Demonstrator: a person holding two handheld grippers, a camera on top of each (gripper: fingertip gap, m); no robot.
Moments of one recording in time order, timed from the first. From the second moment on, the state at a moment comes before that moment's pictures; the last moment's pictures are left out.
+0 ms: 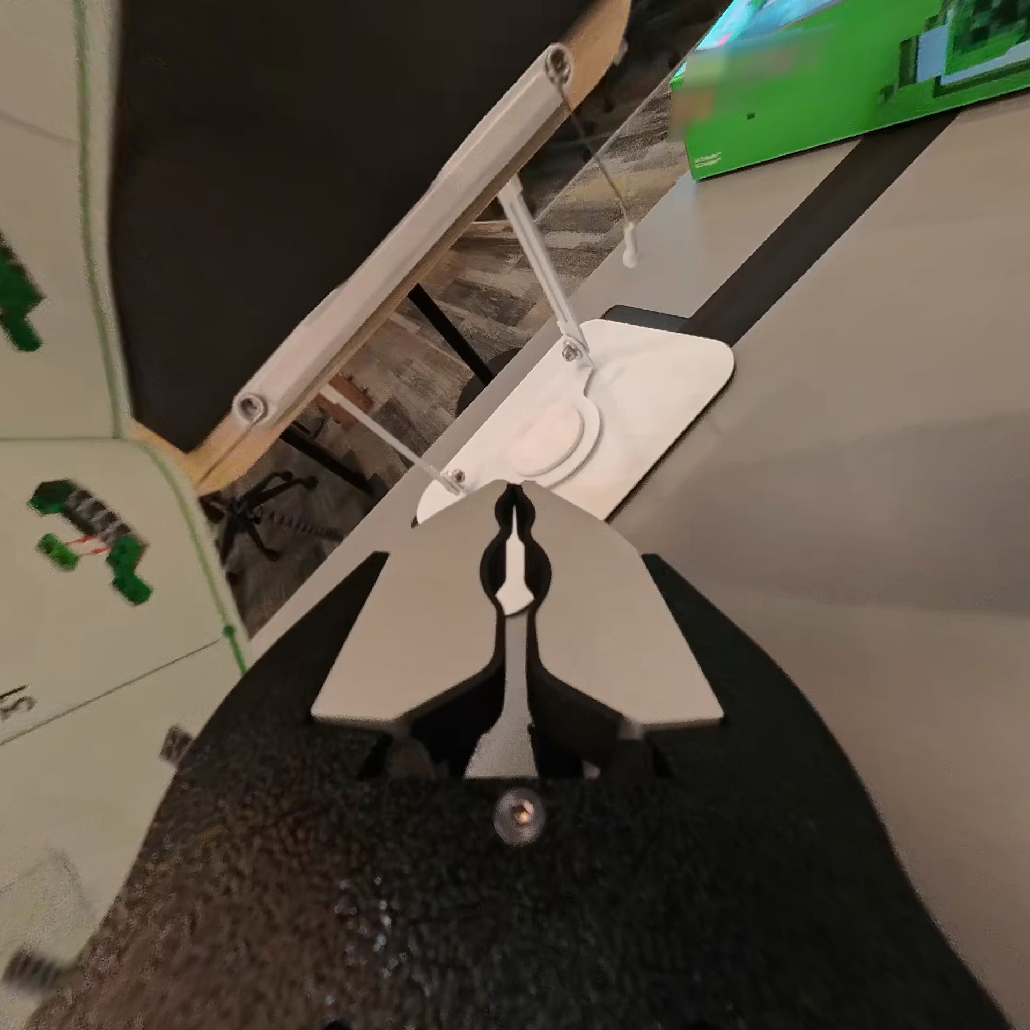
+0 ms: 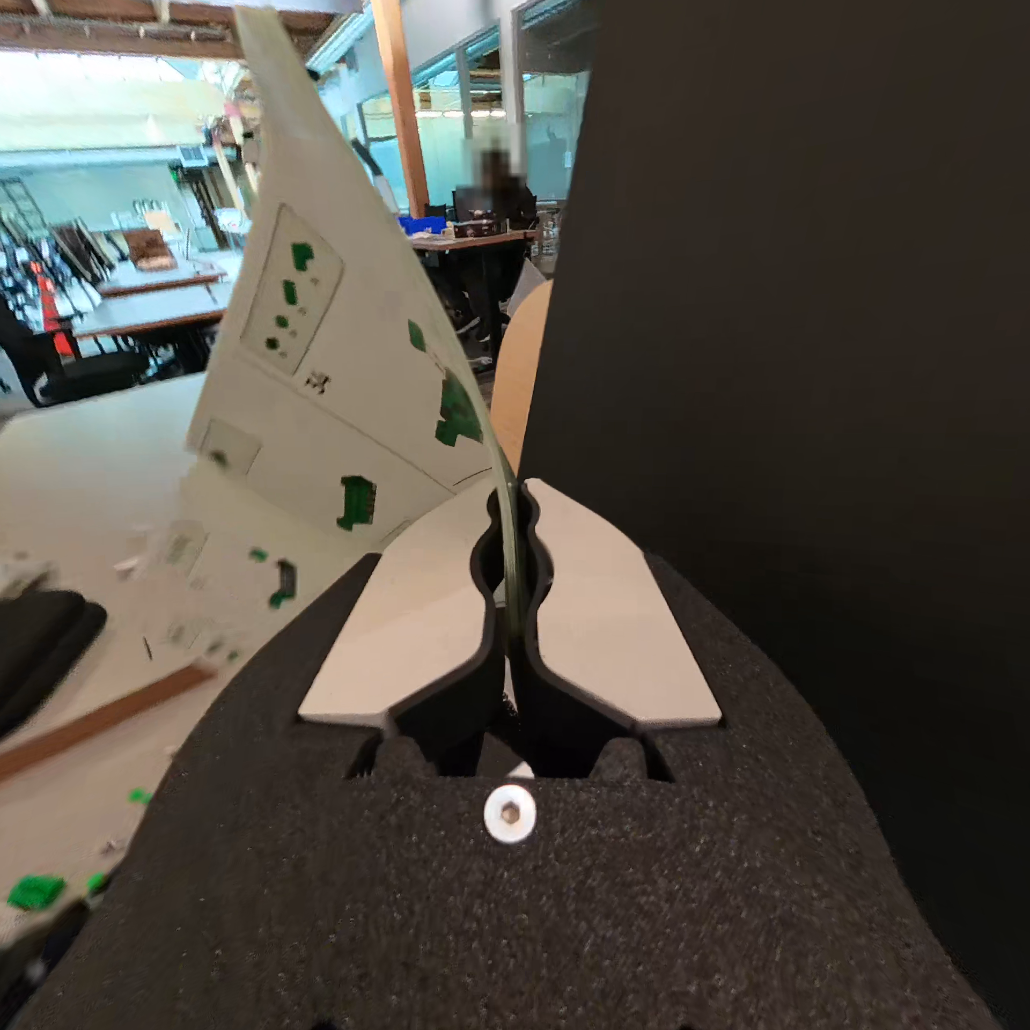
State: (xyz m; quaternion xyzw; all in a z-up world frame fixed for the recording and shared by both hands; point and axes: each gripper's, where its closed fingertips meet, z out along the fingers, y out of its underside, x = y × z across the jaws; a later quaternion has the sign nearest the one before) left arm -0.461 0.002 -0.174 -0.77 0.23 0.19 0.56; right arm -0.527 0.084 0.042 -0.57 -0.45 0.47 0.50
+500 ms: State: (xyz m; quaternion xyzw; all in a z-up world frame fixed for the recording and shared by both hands) left arm -0.567 0.003 -0.053 -0.72 0.09 0.31 0.62; right arm -0.470 0.132 0.019 -0.64 -0.40 0.44 0.48
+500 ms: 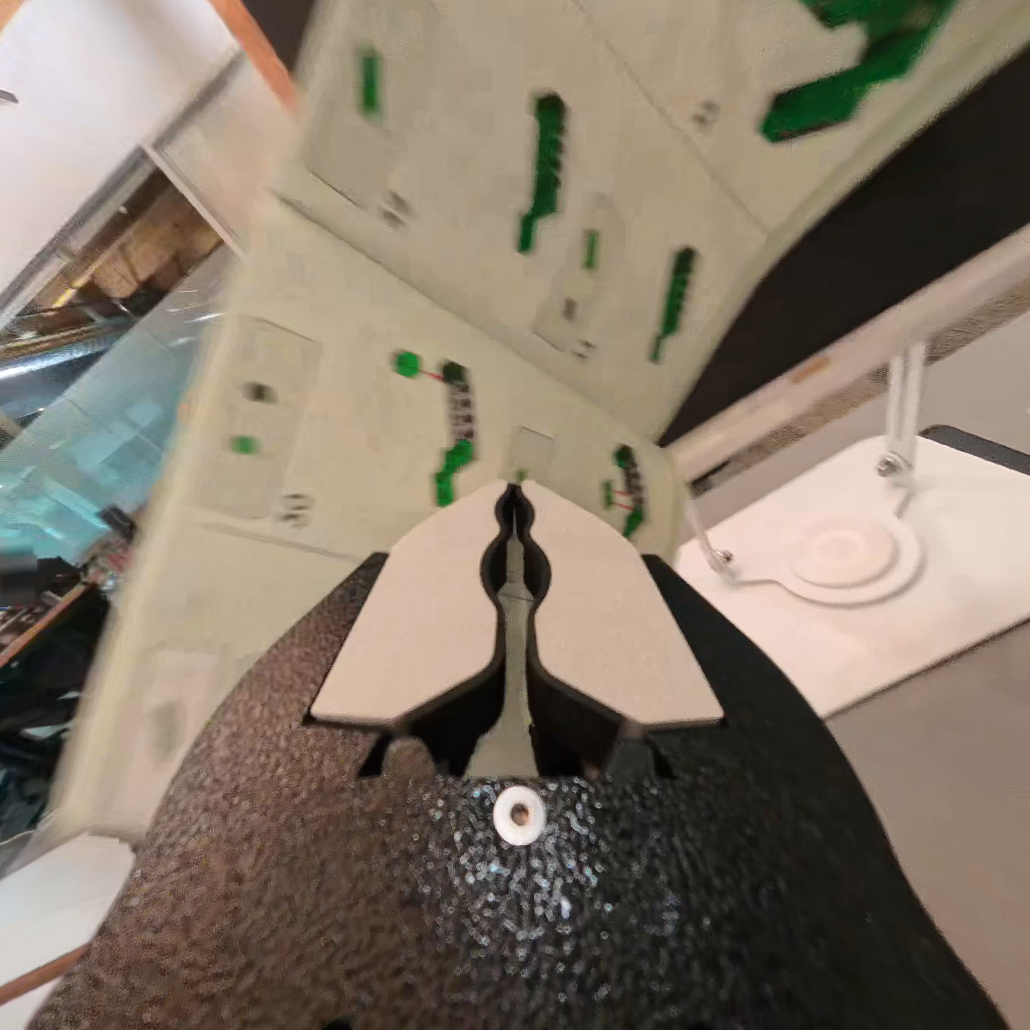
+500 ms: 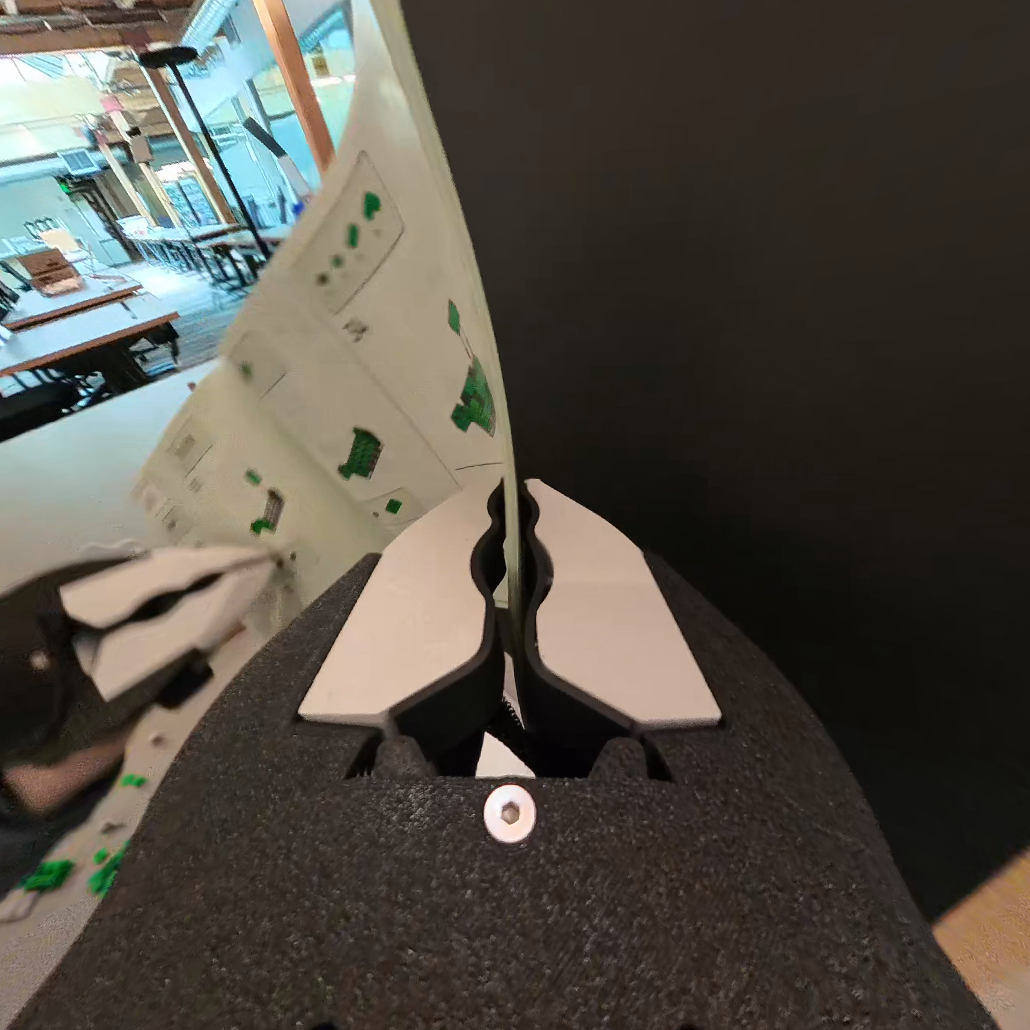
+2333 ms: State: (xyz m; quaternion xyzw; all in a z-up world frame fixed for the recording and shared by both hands) left arm -0.475 -0.102 -0.086 -0.68 0.07 0.18 0.70; right arm -0.323 -0.016 -0.043 -0.56 -0.30 0.43 0.64
